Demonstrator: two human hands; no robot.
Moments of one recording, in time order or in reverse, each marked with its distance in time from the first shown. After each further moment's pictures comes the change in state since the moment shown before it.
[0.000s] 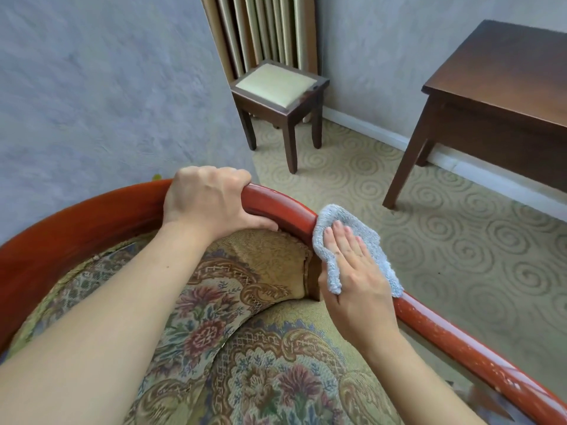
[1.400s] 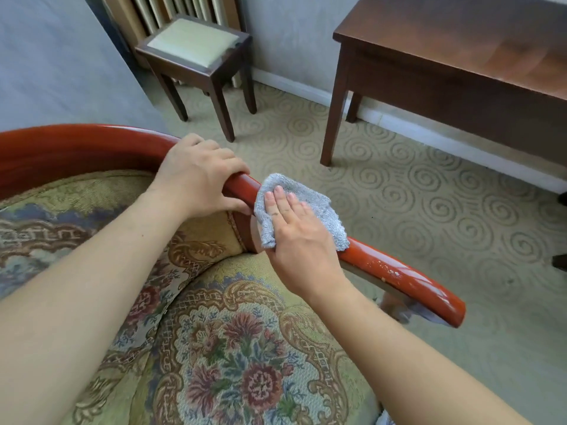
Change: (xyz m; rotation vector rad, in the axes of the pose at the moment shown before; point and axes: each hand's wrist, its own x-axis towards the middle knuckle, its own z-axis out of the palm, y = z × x) left_hand 0.001 0.098 0.016 -0.122 -0.222 0.397; right_hand -0.041 0.017 -0.036 -0.245 -0.273 0.092
